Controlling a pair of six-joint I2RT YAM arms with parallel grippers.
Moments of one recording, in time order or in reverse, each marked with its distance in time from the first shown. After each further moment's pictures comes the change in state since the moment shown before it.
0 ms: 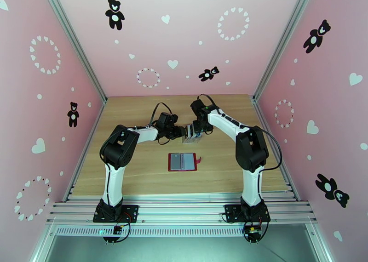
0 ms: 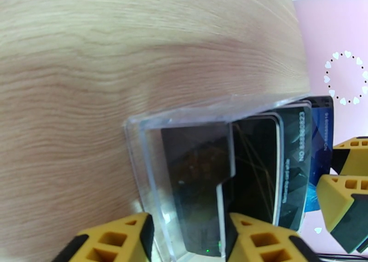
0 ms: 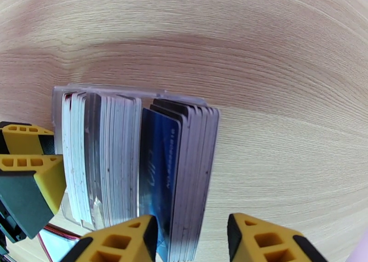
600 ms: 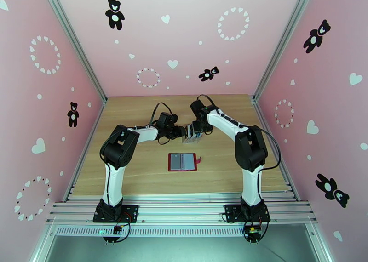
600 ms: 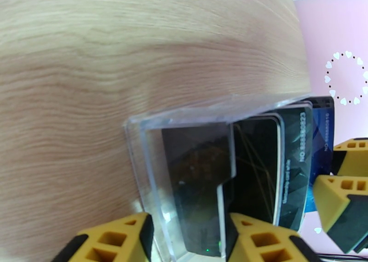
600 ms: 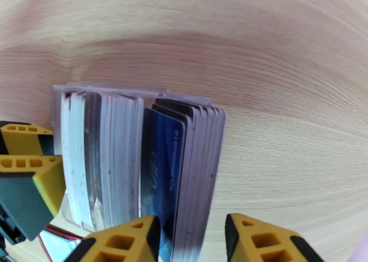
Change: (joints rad) left arm 0.000 0.002 0.005 -0.008 0.000 0.000; right arm 0.000 0.021 0.000 0.004 -0.008 0.000
